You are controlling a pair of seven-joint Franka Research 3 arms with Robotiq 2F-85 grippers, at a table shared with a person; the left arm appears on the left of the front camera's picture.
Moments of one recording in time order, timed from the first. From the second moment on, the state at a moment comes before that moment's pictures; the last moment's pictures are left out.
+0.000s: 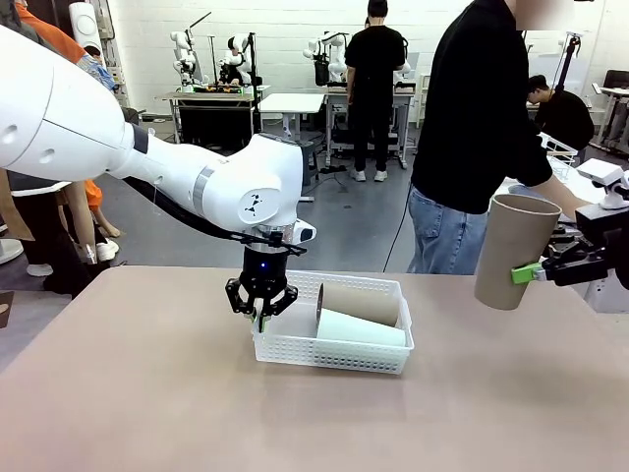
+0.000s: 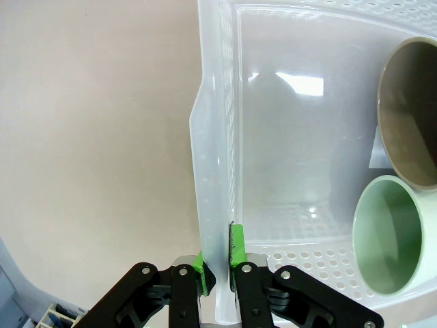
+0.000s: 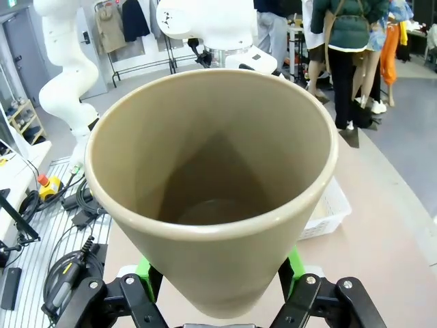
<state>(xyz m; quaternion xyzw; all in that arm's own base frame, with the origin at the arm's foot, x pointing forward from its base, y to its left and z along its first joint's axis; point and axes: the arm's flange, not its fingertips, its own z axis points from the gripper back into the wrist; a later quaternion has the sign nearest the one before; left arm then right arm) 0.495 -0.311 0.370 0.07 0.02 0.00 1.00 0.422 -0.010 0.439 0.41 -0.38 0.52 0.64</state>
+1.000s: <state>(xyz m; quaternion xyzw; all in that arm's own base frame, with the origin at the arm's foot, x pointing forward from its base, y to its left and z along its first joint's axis) 0.495 -0.311 0.370 0.07 0.02 0.00 1.00 0.423 0.160 0.505 0.23 -0.27 0.67 0.66</state>
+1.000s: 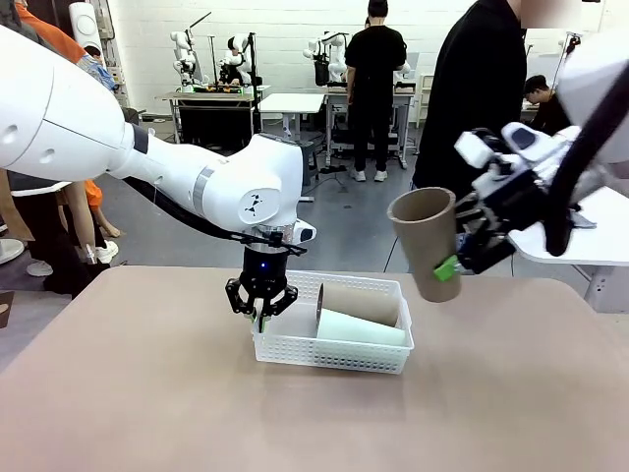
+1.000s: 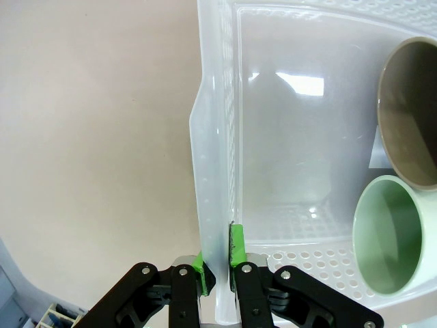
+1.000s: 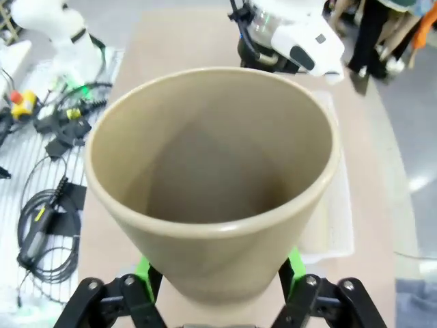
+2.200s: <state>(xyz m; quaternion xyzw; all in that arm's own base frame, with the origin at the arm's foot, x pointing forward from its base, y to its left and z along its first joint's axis) 0.495 -0.311 0.370 0.07 0.02 0.00 1.00 0.485 0.247 0.465 0.16 -0.13 0.69 0.69</state>
